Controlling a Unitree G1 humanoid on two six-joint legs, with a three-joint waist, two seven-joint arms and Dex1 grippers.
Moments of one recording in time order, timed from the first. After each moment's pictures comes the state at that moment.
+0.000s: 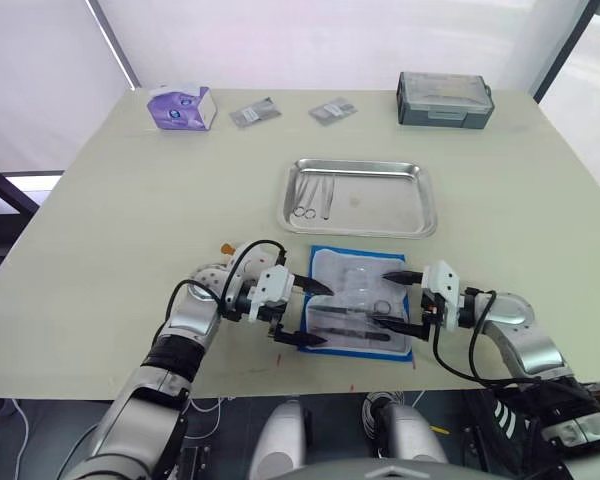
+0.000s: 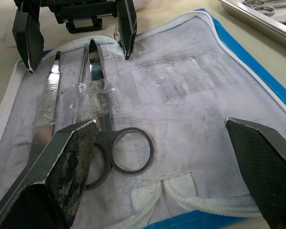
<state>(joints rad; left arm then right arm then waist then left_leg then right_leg) -0.46 0.49 -0.25 0.50 -0.23 -0.29 -1.55 -0.21 -0.49 0.19 0.12 0.25 0.03 1.07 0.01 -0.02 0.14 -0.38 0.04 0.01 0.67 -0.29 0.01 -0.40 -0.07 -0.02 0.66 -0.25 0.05</state>
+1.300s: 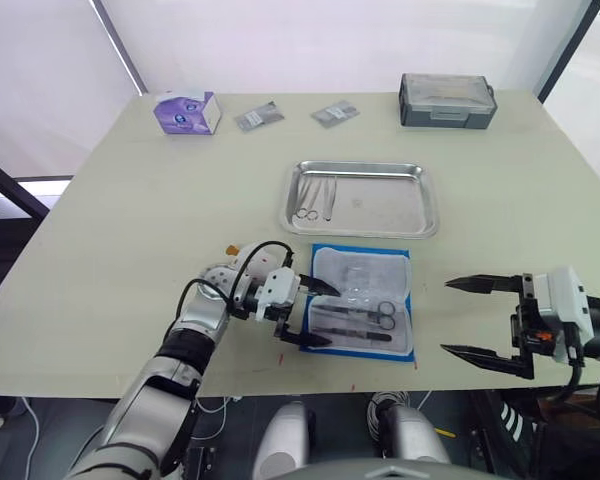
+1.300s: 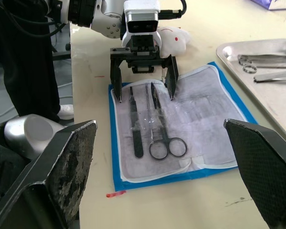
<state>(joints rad) -0.52 0.46 -0.31 0.64 -0.26 -0.42 -1.57 0.16 -0.87 -0.25 -0.55 0.64 0.32 1.13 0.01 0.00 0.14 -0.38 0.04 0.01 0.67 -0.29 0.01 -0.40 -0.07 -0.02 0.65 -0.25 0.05</state>
